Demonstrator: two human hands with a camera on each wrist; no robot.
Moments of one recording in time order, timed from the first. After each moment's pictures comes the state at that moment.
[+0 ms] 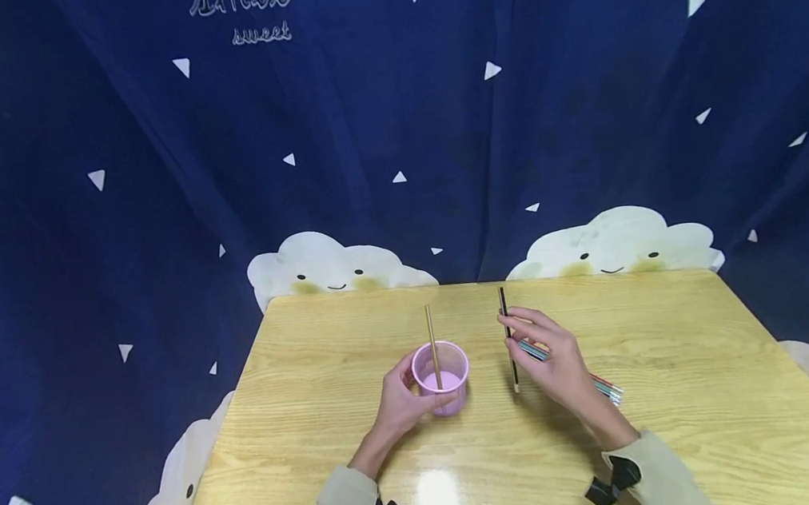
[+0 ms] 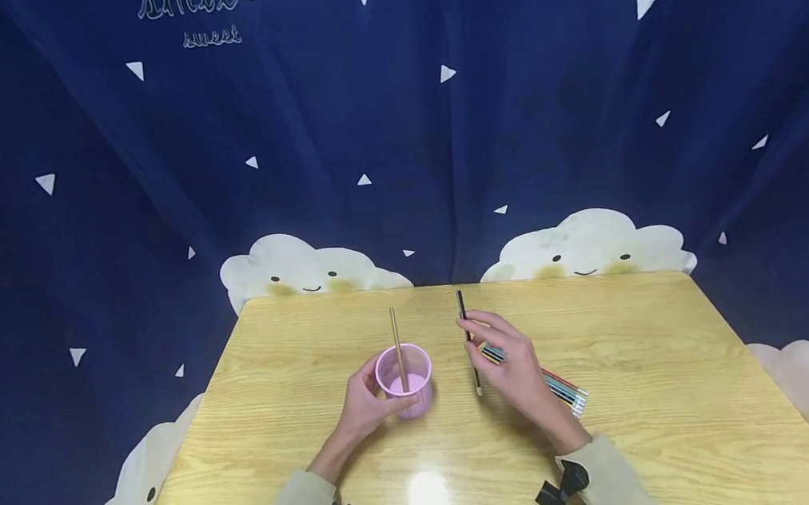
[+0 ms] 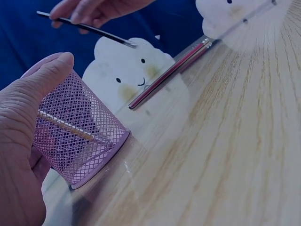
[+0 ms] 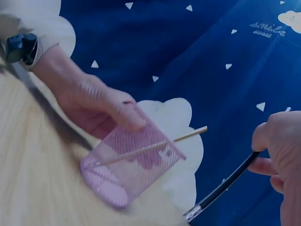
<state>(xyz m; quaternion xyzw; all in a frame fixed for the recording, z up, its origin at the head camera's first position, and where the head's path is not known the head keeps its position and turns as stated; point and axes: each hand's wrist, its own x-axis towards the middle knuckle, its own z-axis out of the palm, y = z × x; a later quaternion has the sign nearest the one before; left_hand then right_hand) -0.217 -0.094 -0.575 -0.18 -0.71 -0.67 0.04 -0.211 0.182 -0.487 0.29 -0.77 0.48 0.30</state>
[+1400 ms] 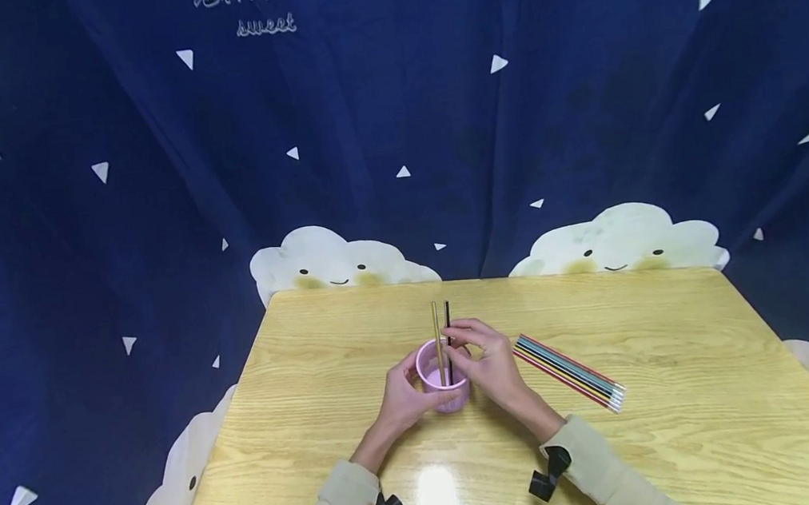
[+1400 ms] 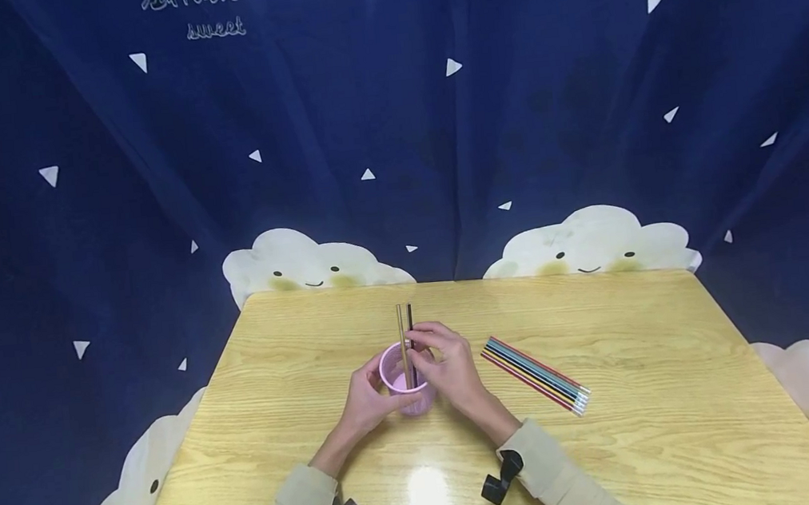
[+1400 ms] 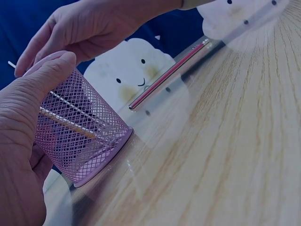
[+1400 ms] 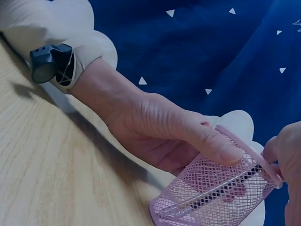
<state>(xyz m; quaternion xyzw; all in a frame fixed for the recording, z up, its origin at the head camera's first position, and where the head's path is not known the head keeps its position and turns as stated) -0.201 -0.092 -0.541 -0.21 -0.70 -0.68 0.04 -0.229 0.094 -0.519 0.28 -0.76 0.52 0.27</state>
